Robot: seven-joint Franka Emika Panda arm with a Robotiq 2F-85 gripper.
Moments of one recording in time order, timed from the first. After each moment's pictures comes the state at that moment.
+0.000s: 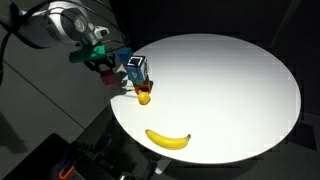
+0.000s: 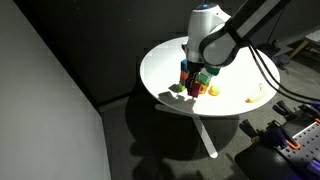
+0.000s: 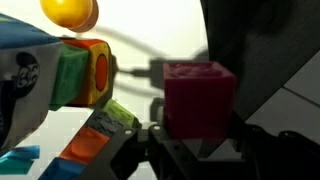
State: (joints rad) arm 0.28 0.46 0.15 -2.16 -0.14 2.64 -0.07
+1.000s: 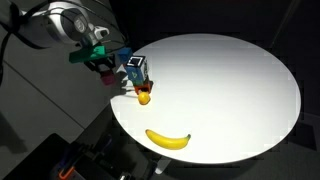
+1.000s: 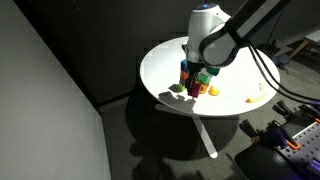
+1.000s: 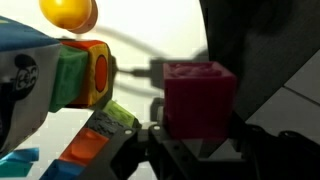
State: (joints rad) arm 0.28 0.46 0.15 -2.16 -0.14 2.65 -0.06
